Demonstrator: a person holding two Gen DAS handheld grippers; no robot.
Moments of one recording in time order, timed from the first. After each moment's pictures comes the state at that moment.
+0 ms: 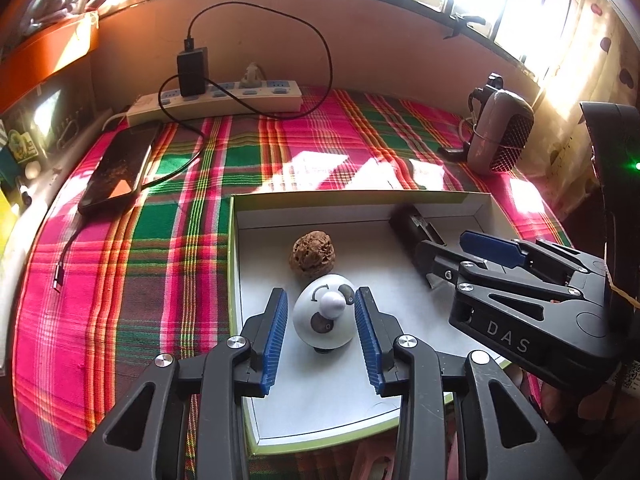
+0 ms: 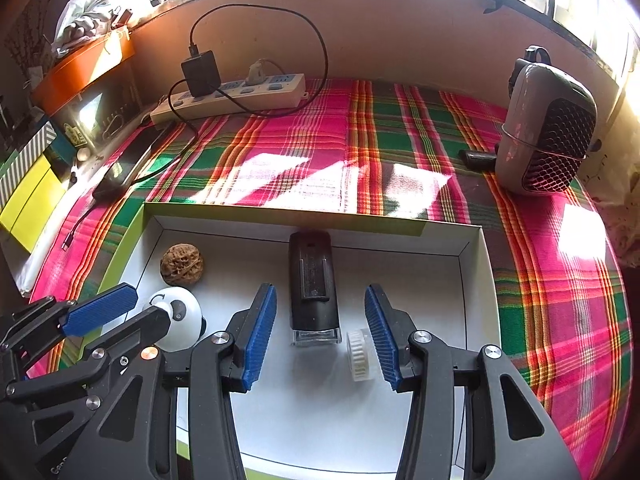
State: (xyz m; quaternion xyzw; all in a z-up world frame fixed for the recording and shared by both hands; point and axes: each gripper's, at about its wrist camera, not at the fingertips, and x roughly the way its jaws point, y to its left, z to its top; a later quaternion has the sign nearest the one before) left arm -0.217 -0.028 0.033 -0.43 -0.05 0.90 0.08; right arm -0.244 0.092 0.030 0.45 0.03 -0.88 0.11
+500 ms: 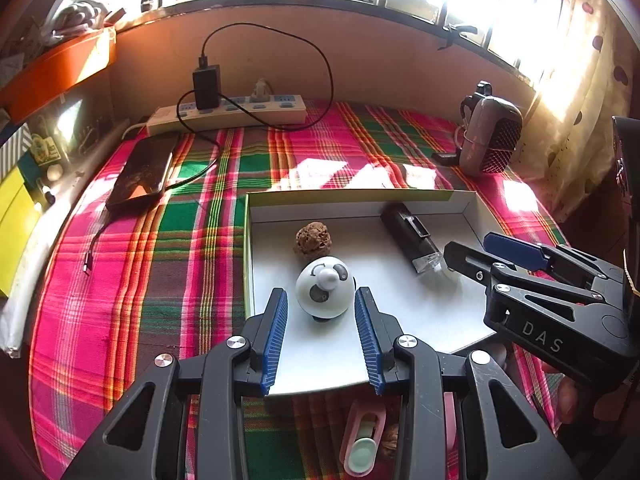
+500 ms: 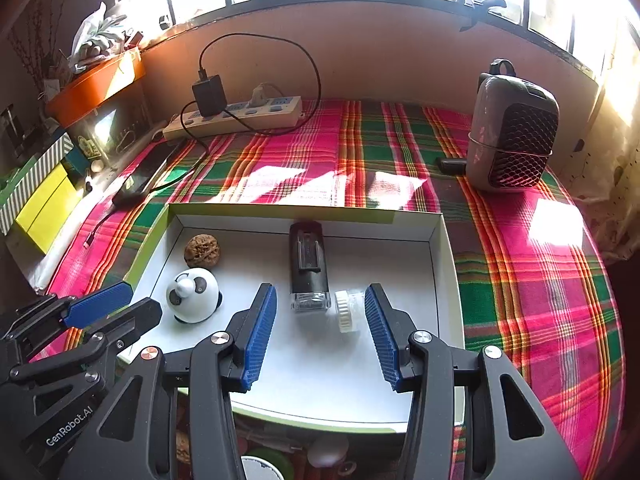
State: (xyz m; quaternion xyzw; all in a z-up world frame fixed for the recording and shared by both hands) left arm -0.182 -0.027 0.050 -0.42 -0.04 0.91 0.07; right arm -0.205 0.108 0.051 0.42 0.01 -0.90 0.11
